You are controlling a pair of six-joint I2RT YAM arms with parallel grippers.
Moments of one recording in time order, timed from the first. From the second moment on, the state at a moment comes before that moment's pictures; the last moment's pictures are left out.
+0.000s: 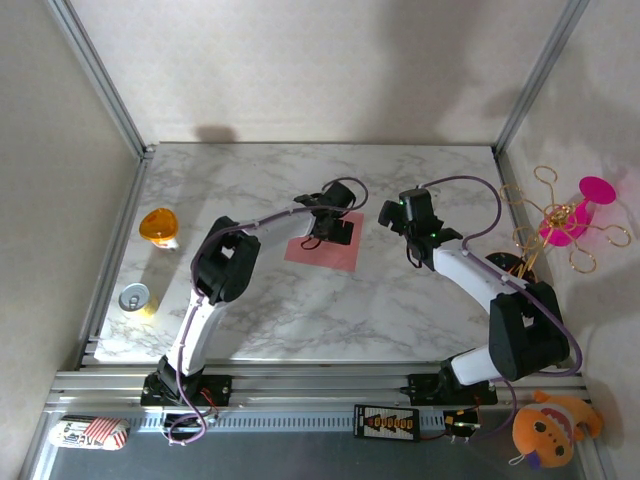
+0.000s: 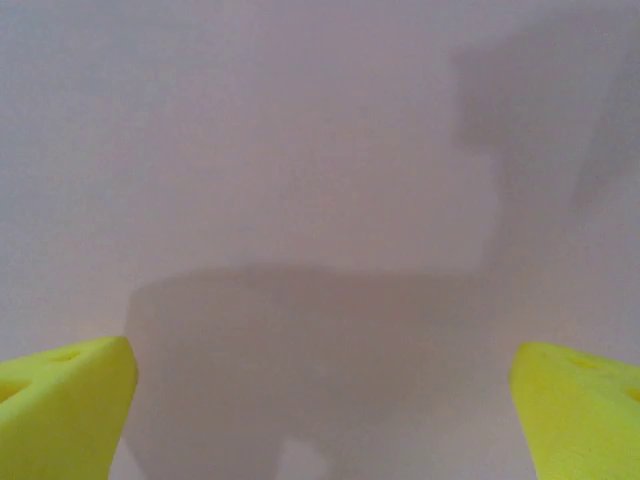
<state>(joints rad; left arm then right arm) -0.67 2.27 1.78 -0.64 -0.19 -0.46 0.38 1.44 0.89 -0.18 0.32 0.57</state>
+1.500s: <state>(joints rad) -0.67 2.27 1.73 -0.60 -0.19 -0.50 0.38 1.47 0.89 -0.19 0.31 0.59</state>
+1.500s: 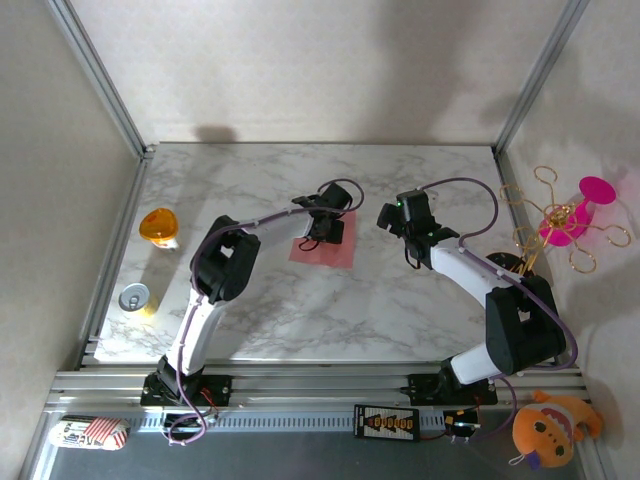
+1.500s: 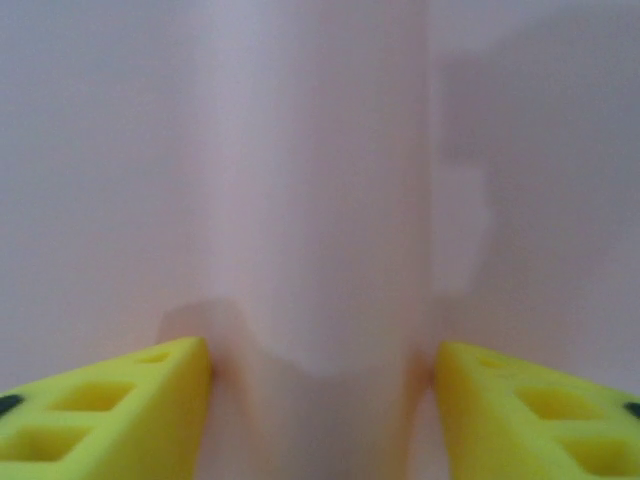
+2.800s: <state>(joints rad) -0.48 1.93 1.07 -0.08 0.40 -0.71 0.41 1.63 0.81 0.08 -0.47 0.66</state>
